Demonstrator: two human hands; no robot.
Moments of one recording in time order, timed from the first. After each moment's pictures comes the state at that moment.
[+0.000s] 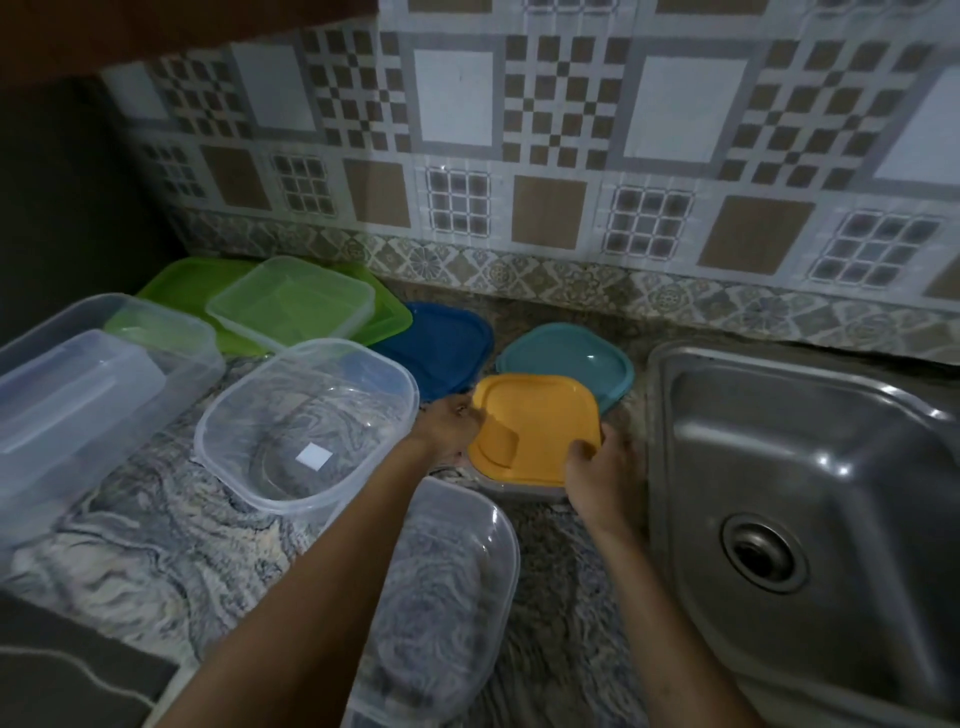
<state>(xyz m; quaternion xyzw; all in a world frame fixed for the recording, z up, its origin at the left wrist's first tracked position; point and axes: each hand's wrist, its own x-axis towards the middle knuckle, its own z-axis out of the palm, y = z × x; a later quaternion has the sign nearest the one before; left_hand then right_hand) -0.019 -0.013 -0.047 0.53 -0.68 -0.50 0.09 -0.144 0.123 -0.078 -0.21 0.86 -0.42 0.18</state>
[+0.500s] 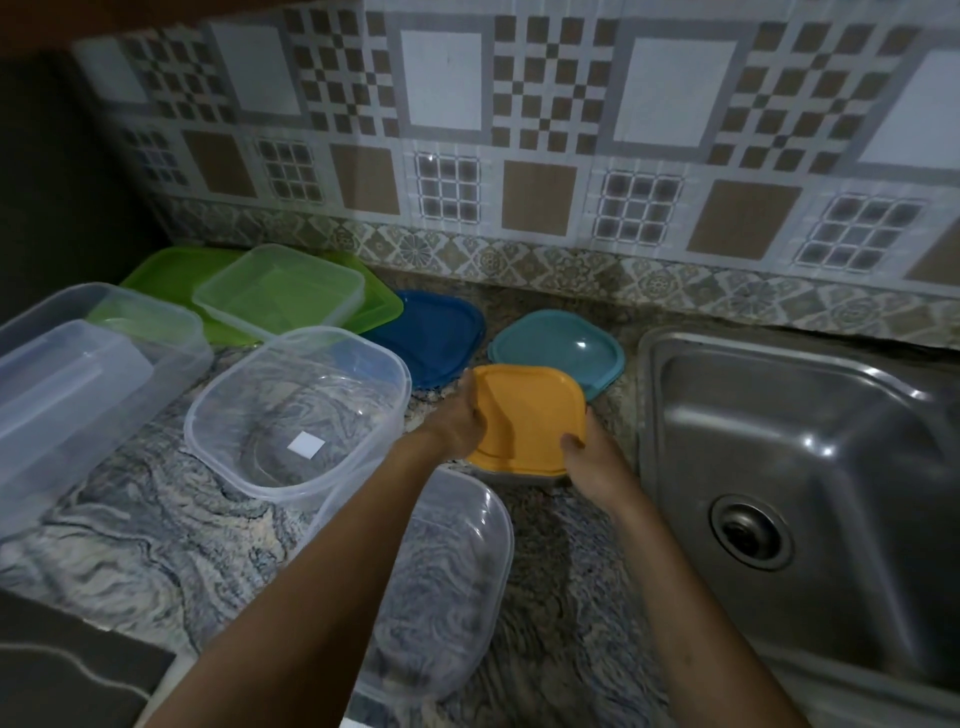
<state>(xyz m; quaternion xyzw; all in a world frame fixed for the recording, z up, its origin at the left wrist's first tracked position) -0.025 0.000 -0.049 0.45 -0.81 -0.37 -0.03 -0.166 0.130 -0.087 -0.32 0.82 -0.36 0.31</state>
